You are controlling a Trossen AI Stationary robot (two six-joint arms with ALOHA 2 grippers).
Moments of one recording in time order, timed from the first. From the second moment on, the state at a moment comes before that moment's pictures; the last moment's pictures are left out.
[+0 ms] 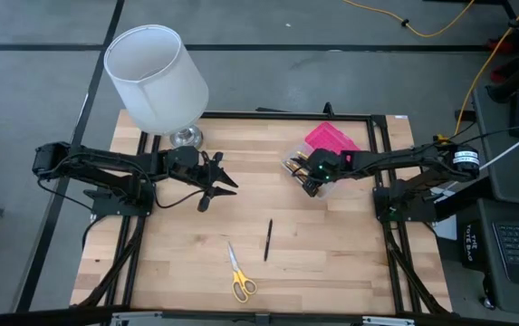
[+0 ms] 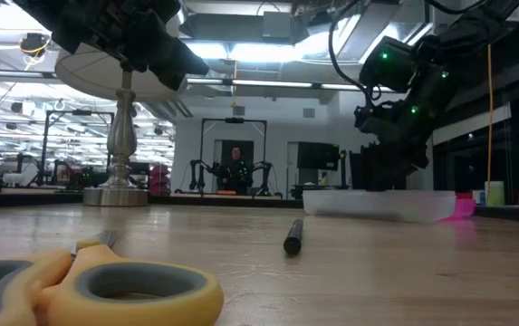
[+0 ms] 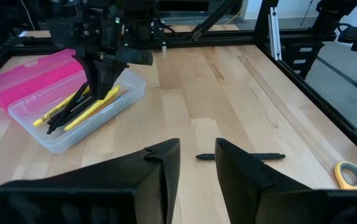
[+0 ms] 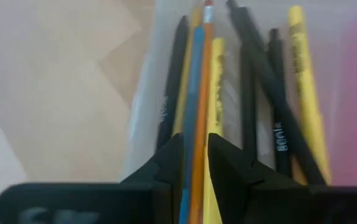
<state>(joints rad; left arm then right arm) 0.11 1.09 0.56 0.16 0.26 0.07 -0.24 1.39 0.62 -0.24 0.12 0.42</state>
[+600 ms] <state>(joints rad) 0.11 1.09 0.56 0.14 0.25 0.10 -0.15 1.14 0.62 -0.23 0.19 0.36</state>
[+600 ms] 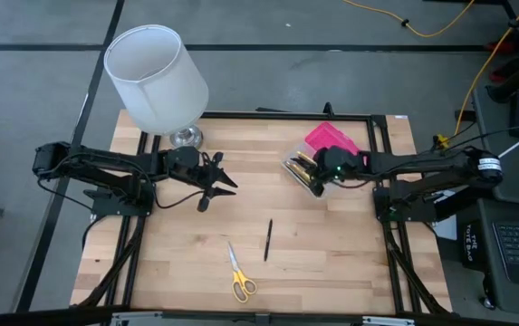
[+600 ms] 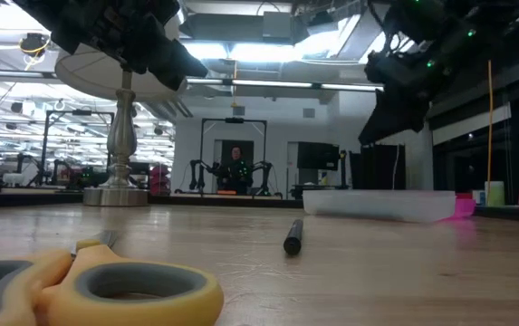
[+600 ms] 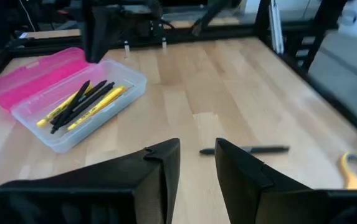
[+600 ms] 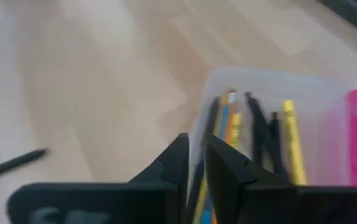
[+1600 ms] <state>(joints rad) -0.35 1.44 0.87 -0.28 -0.07 0.09 0.18 1.14 0.62 -0.12 0.54 0.35</state>
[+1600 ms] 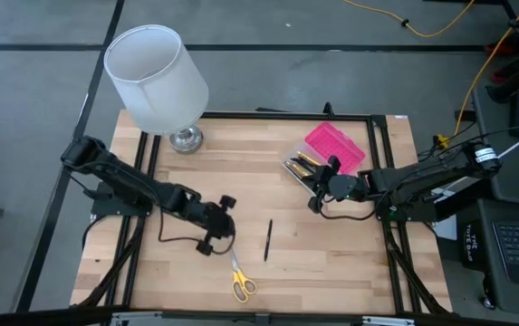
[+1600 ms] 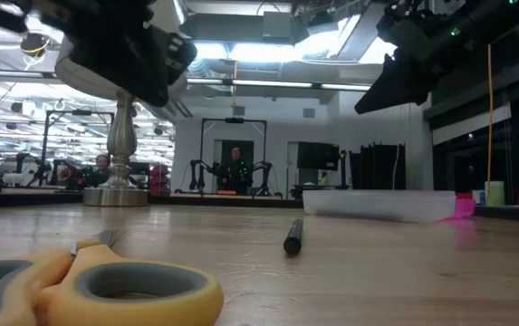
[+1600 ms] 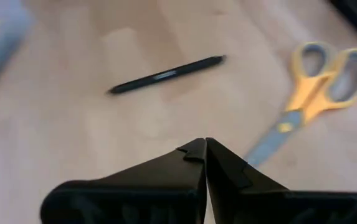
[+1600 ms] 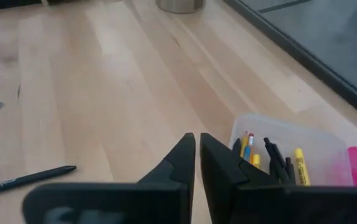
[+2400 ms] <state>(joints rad) -0.49 1.81 1.26 -0.46 0.02 0.02 0.17 1.14 0.62 0.00 0.55 0.19</state>
